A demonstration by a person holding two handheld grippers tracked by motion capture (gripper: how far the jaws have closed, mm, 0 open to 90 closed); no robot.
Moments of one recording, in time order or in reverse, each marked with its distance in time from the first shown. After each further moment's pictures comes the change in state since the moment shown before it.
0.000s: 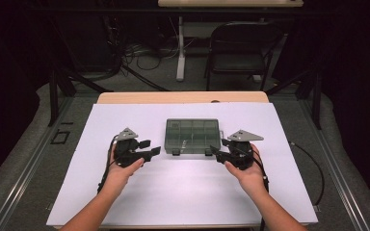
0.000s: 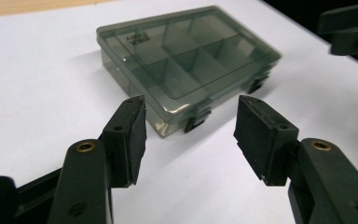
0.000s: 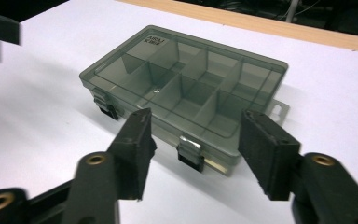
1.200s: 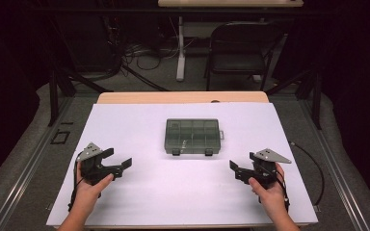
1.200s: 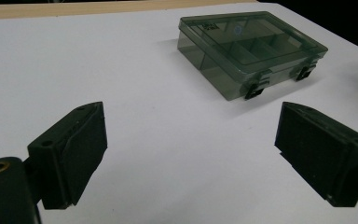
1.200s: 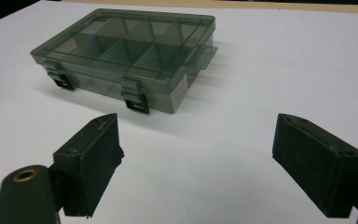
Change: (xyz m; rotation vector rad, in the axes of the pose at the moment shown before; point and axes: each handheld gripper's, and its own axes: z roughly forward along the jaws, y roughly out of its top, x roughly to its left) left arm 0.036 -0.055 -0.061 -0.106 0.151 -0.043; right arm -0.030 -0.060 -0.042 -0.054 -0.112 0.116
